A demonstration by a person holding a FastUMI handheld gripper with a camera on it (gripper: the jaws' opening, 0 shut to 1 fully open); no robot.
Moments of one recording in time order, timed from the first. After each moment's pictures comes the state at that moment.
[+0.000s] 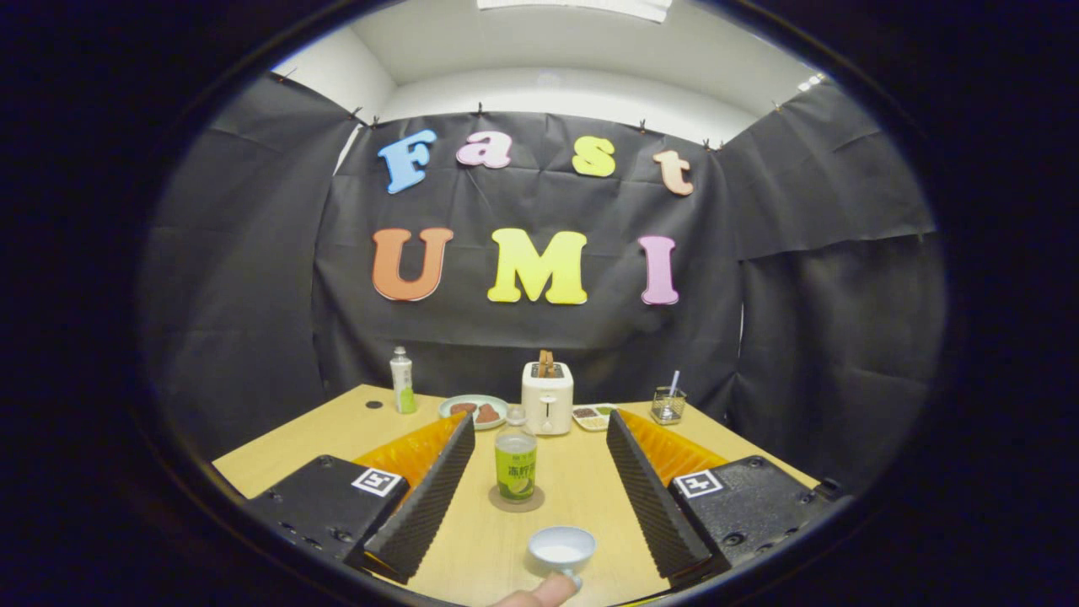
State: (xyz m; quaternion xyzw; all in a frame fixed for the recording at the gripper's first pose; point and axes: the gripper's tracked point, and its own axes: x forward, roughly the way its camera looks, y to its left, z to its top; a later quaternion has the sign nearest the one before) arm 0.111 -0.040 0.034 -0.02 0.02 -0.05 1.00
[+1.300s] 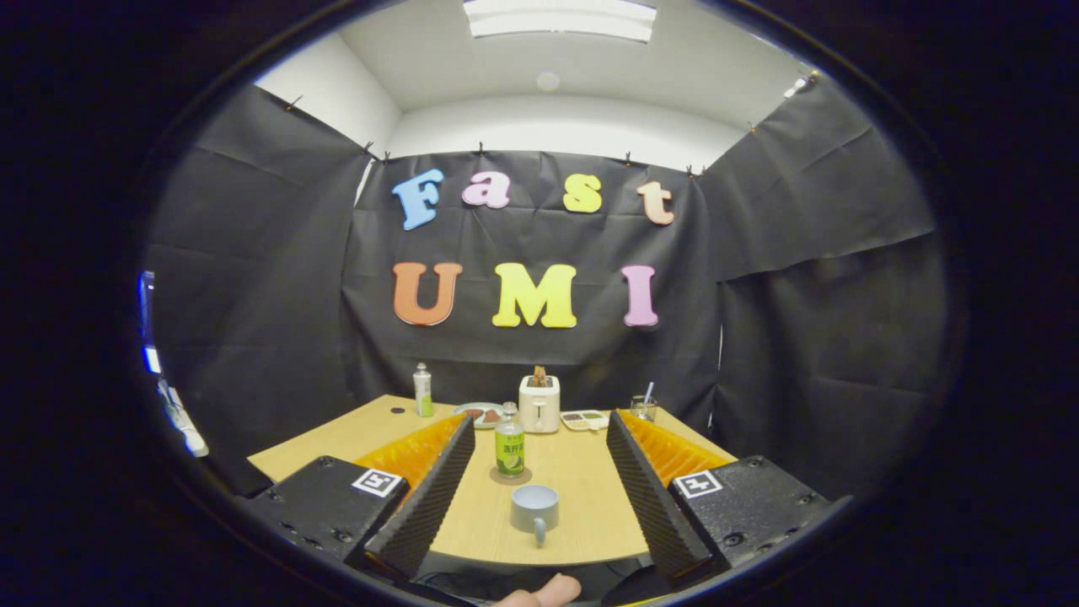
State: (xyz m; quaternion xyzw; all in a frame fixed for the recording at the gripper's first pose) arm -0.053 -0.067 0.048 -0.02 -0.01 -0.04 1.00
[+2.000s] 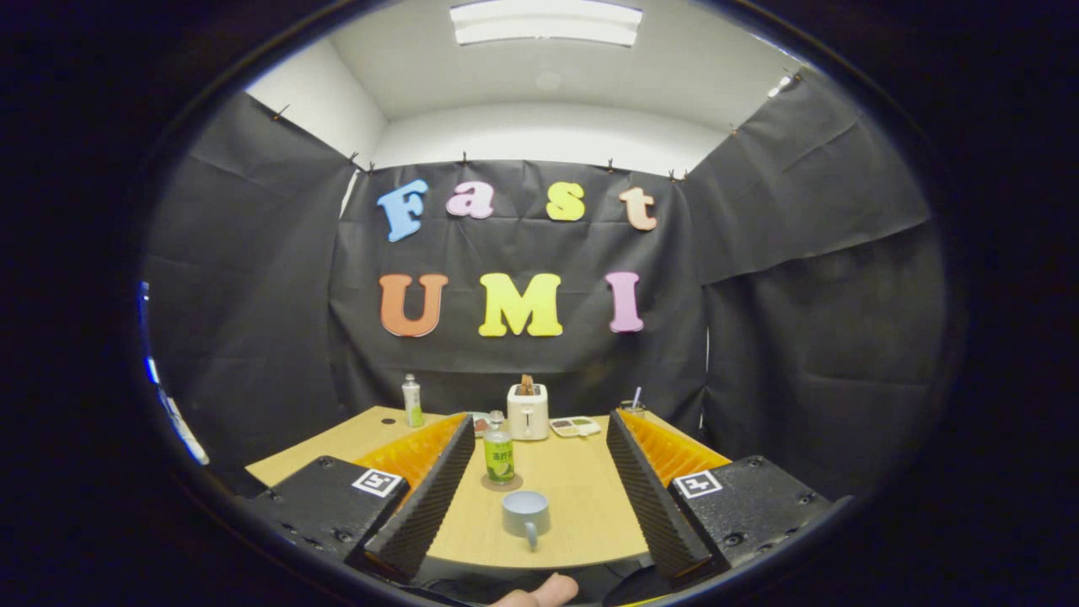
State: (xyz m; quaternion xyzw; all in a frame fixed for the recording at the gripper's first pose) arm -0.058 -0.080 0.051 0.00 -0.03 -0.06 1.00
